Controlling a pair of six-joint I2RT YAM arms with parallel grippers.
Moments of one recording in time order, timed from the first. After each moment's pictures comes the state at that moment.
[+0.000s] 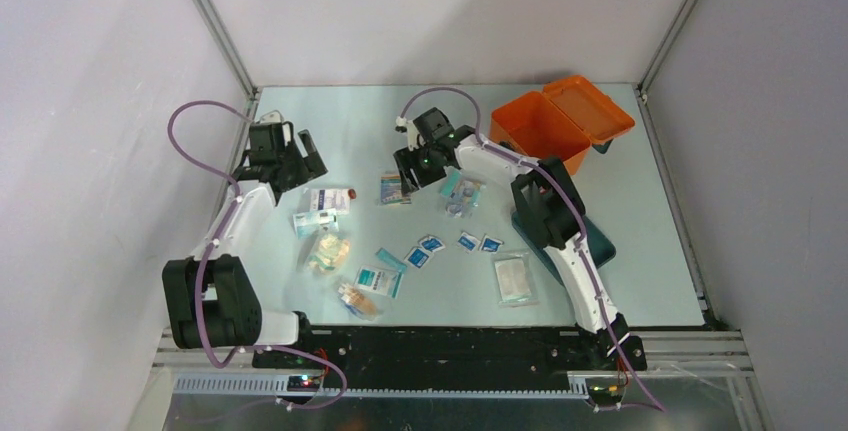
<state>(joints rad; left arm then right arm) 0.05 1.36 0.98 -0.38 -0.03 -0.35 0.67 2.35 1.94 -0.54 -0.33 0.15</state>
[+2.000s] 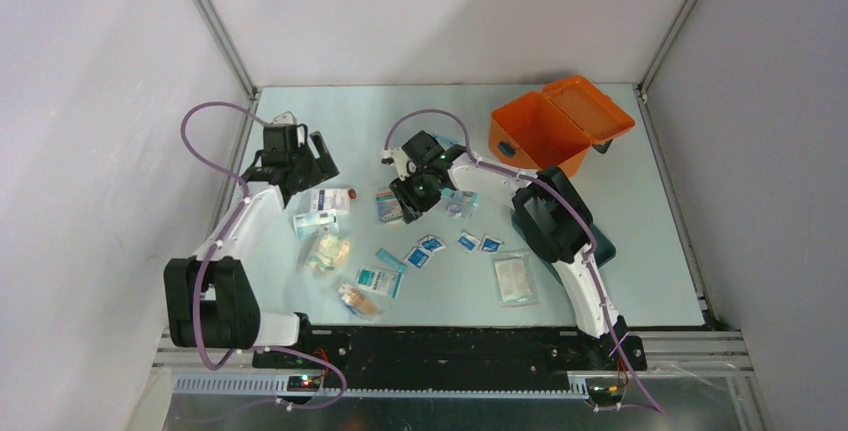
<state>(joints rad) -0.02 1.36 0.97 -0.38 -0.03 -0.42 0.78 2.22 1.73 -0.57 -0.34 0.01</state>
